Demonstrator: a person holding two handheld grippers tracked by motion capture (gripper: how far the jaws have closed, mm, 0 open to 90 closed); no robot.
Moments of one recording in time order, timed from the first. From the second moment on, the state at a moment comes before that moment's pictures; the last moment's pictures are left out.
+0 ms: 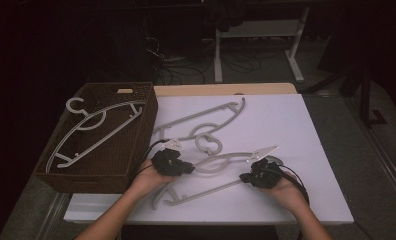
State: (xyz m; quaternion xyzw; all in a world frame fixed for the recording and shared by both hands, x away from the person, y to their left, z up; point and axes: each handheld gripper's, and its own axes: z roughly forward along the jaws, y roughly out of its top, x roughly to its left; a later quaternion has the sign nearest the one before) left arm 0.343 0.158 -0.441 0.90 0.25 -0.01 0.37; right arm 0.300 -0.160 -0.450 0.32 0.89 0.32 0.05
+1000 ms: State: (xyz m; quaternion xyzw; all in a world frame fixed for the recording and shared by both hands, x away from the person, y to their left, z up) left arm 0.335 0.141 -0.437 0.90 0.23 -0.05 0.37; right arm 0.299 -0.160 -0.451 0.32 0.89 0.33 0.05
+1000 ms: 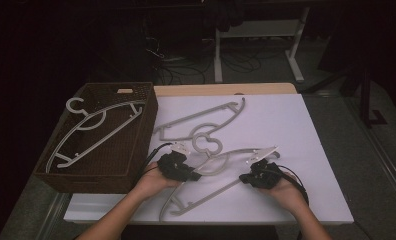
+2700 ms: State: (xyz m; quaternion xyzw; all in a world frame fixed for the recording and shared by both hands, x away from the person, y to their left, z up) left arm 0.377 0.329 -0.231 0.82 0.37 0.22 0.37; right arm 0.296 -0.180 -0.427 0.33 0.84 0.43 0.09
